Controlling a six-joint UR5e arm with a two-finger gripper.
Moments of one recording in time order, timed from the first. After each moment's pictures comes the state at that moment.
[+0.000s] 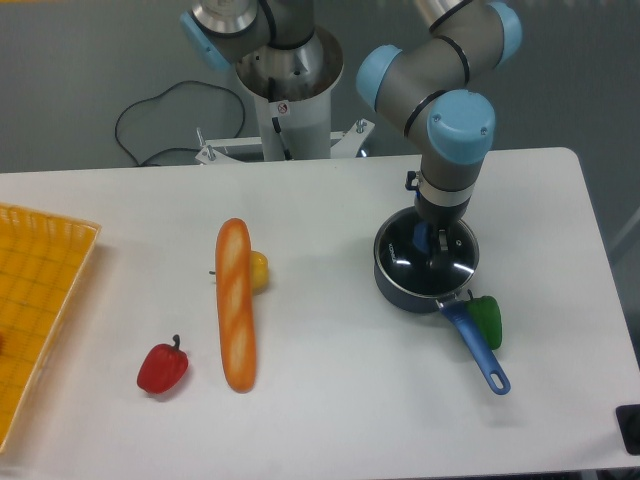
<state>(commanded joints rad) 2.71 -1.84 -1.77 -1.10 1.60 2.20</state>
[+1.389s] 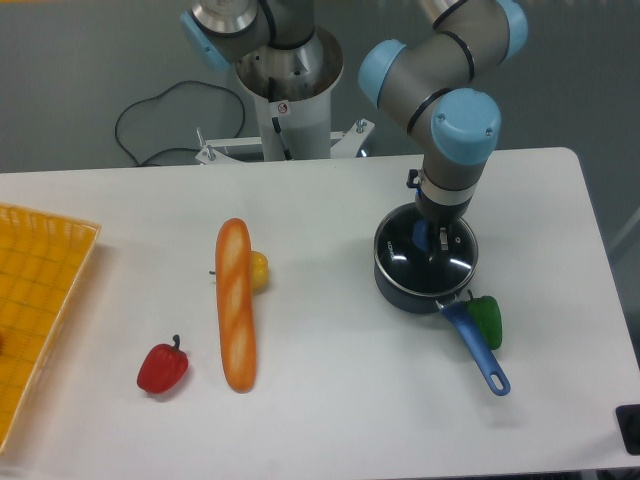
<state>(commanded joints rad) 2.70 -1.84 -1.68 -1.25 1.61 2.16</state>
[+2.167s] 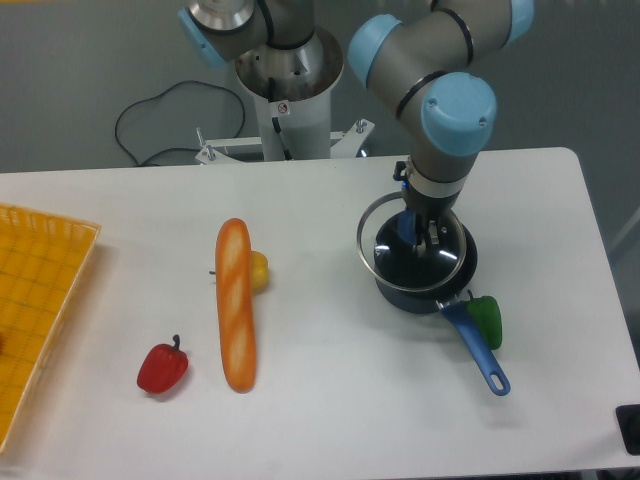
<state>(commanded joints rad) 2.62 -1.80 -1.59 -1.40 1.57 1.98</state>
